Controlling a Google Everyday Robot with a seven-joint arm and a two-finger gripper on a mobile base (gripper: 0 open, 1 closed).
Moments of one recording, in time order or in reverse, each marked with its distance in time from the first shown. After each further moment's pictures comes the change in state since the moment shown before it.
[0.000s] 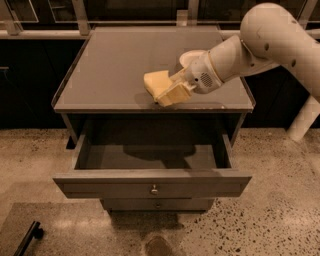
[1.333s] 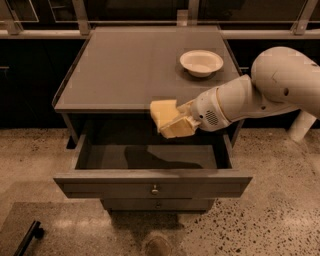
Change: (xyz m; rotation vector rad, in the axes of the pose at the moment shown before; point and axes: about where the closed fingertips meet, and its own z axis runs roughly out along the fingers) arm 0.057 0.065 0.004 0.058 -0.007 0.145
